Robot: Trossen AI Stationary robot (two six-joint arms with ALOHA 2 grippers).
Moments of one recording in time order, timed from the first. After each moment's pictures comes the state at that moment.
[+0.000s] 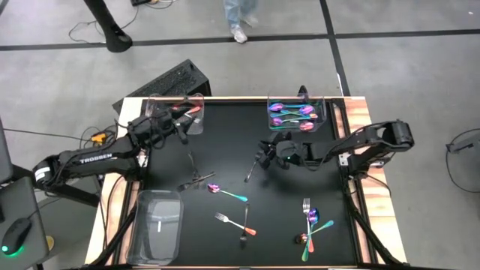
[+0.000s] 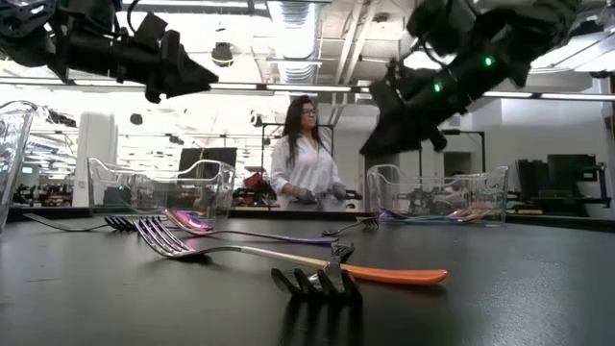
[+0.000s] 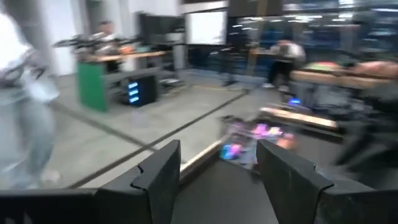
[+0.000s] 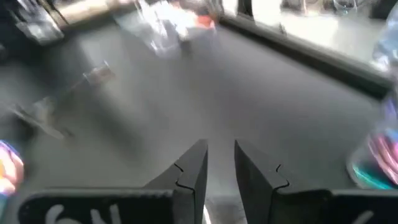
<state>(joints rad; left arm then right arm) 0.50 0.72 0.29 0.45 -0.11 -0.01 -0.02 1.49 0.66 0.28 0.54 0.44</state>
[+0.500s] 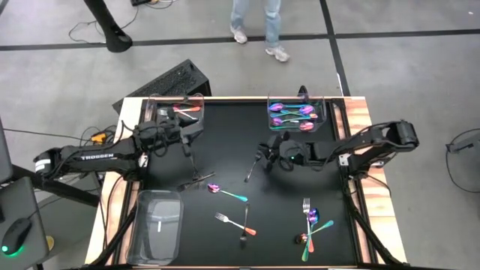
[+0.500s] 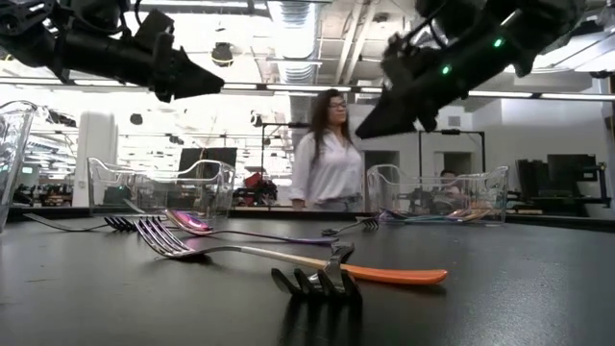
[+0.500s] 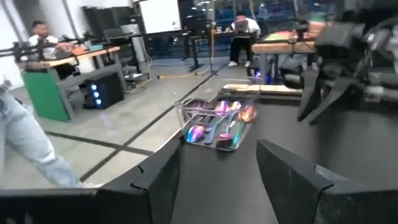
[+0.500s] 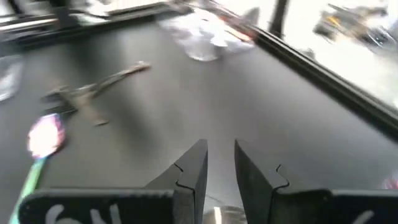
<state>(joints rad) 0.37 0.76 0.29 0.42 -0.08 0.11 0.01 1.43 0.66 0.30 0.45 0.24</state>
